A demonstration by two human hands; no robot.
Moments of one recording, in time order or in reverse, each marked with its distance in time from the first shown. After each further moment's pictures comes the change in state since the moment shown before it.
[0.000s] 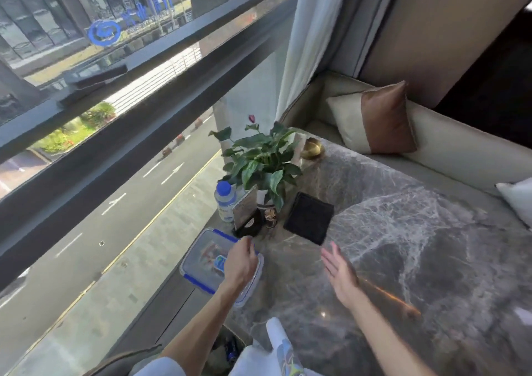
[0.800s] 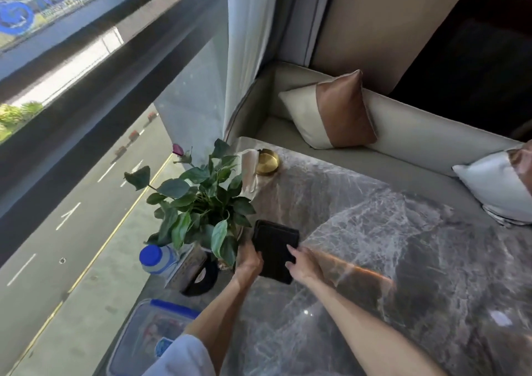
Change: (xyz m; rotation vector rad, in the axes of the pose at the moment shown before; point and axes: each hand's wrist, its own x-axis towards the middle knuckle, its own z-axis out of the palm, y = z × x) left_hand 0.161 0.104 0.111 0.056 -0.327 -0.112; right_hand 0.149 -0.070 0.001 -1.091 0.047 -0.026
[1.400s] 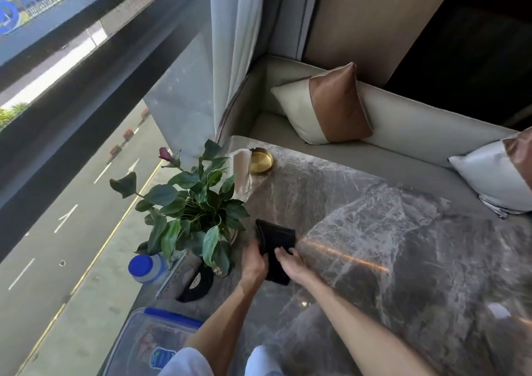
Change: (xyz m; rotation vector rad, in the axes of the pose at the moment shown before) left_hand -0.001 0.012 0.022 -0.089 0.047 0.052; right_hand 0.006 -0.012 -0.001 0.143 -0.163 0.155
